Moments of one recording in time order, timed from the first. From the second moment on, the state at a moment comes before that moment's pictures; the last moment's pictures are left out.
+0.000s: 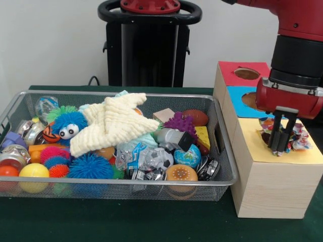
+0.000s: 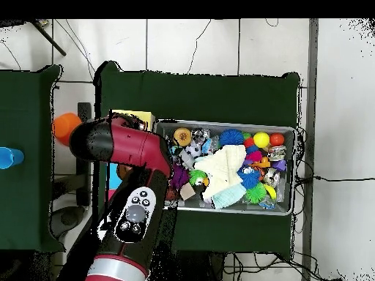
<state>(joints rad) 0.29 -0.38 -0.39 1.35 0.48 0.42 1.80</state>
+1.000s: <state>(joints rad) 0.28 -0.39 -0.36 1.35 0.48 0.44 1.80</state>
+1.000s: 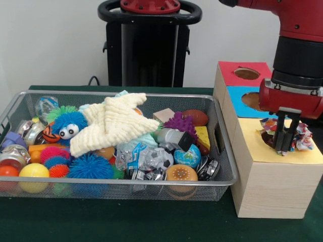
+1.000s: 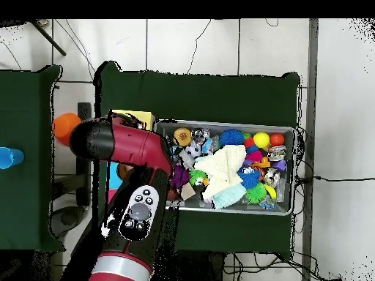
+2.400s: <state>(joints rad) 0.23 -0.41 -0.29 1.43 0.46 0.44 1.80</state>
